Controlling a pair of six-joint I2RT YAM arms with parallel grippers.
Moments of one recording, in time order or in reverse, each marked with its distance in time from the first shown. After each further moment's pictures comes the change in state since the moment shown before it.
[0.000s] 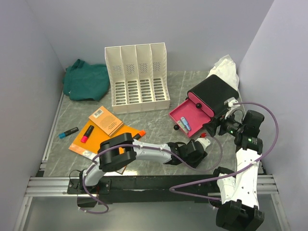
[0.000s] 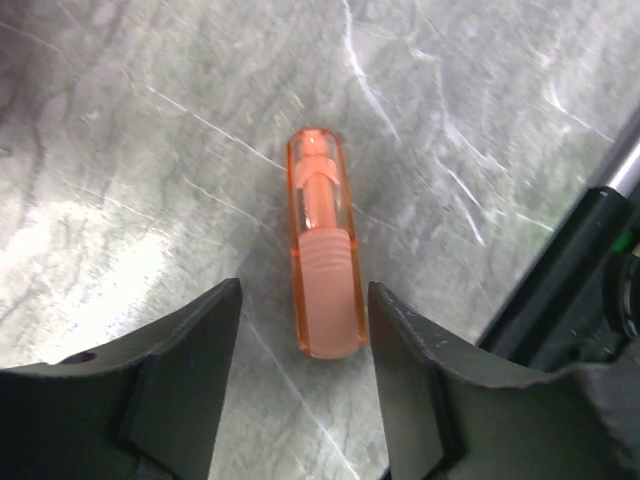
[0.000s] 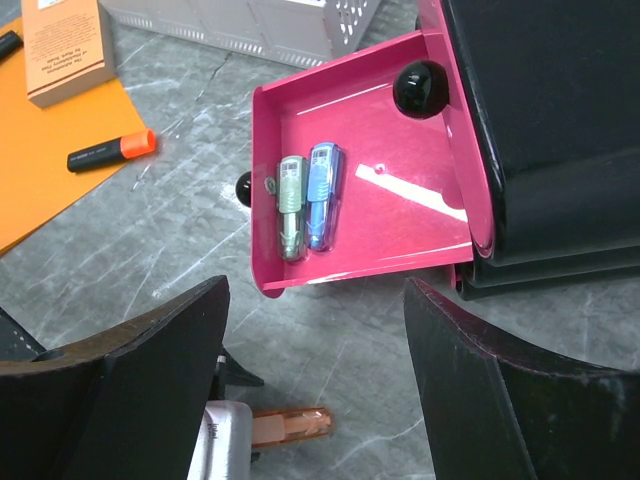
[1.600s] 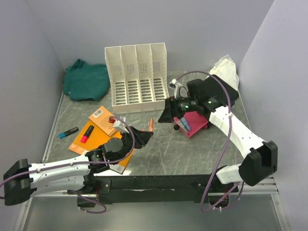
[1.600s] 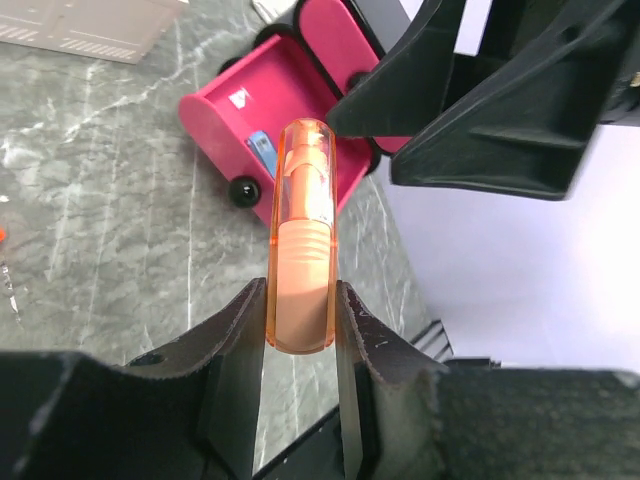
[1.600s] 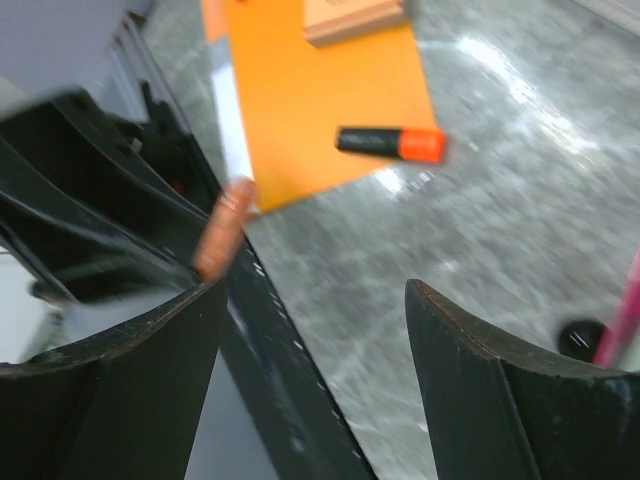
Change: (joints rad) left arm 0.209 -1.228 -1.014 0.455 -0.294 -0.552; right arm 0.810 0.607 0.476 -0.009 0.166 0.437
